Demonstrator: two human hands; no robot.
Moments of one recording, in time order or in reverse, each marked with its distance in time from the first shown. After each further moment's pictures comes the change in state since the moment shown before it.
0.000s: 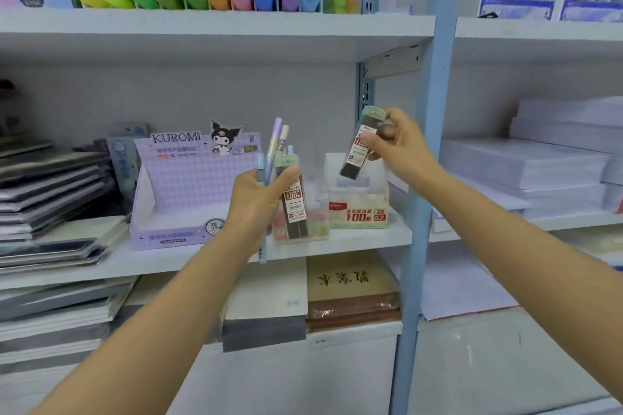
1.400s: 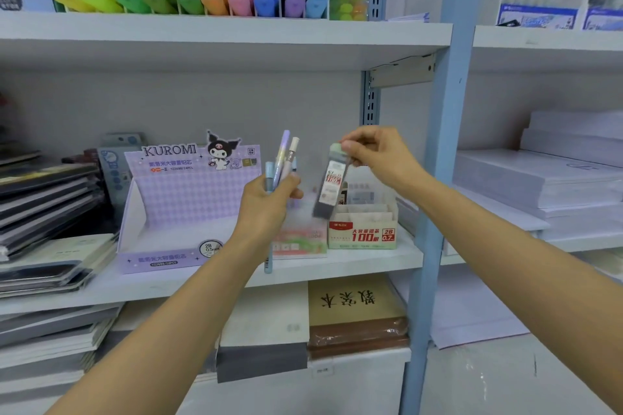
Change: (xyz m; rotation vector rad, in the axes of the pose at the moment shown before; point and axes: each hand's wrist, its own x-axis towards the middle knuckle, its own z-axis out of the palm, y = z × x) left_hand 0.037 -0.007 0.012 0.052 -0.014 0.010; right_hand 0.042 0.009 0.023 -0.101 -0.110 0.023
